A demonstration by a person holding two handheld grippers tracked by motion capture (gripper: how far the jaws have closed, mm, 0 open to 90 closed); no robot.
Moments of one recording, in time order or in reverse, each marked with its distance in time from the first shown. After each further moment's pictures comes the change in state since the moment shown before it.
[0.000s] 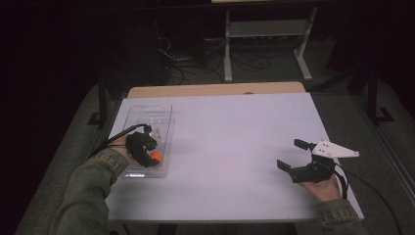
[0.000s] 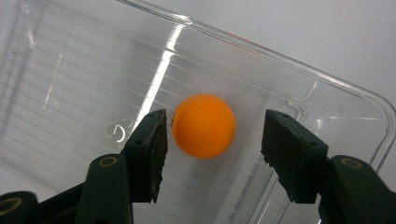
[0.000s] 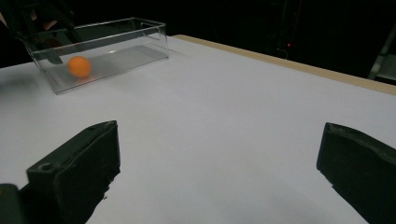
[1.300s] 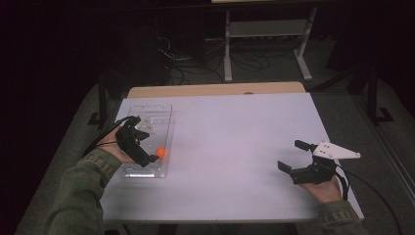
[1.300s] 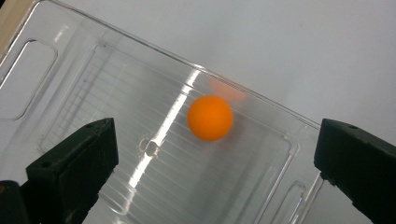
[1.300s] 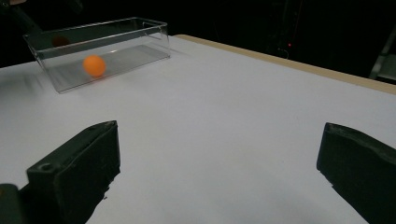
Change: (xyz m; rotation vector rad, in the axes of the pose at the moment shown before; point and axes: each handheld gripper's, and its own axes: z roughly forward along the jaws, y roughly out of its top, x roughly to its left) left arm -0.003 -0.005 -0.040 -0.191 0.086 -0.076; right arm 0.002 -0.001 -0.003 0.001 0.004 -0.002
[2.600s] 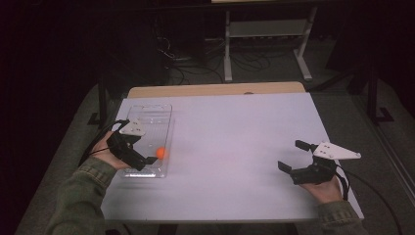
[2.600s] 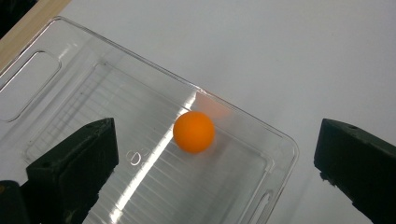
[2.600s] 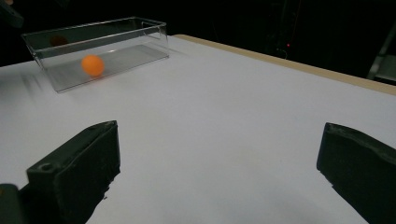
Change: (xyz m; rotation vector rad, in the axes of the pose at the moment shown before) left arm -0.010 -0.021 -0.015 -0.186 -0.020 -0.097; right arm 0.000 0.000 -0.001 0.000 -0.006 -0.002
